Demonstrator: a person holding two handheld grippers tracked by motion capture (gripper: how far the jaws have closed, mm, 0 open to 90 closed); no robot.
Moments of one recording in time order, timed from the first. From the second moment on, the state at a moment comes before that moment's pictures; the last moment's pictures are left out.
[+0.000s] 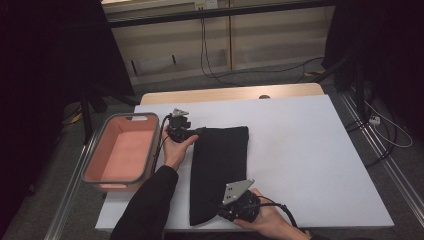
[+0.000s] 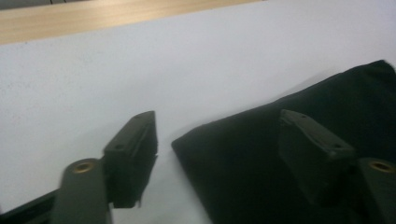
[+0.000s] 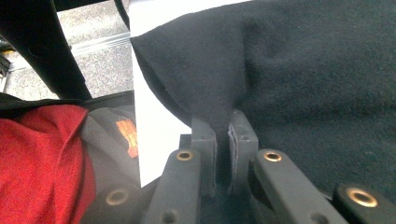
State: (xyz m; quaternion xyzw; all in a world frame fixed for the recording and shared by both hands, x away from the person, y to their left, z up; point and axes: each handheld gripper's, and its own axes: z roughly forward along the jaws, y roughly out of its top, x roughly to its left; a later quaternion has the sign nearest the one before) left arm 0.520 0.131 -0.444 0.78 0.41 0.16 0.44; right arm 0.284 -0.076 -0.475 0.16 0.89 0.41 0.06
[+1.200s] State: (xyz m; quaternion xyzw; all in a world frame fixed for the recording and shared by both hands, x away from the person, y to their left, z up) left arm 0.522 0.124 -0.448 0.79 0.40 0.14 0.45; right arm 0.282 -0.076 -0.468 0.17 0.89 0.42 0.08
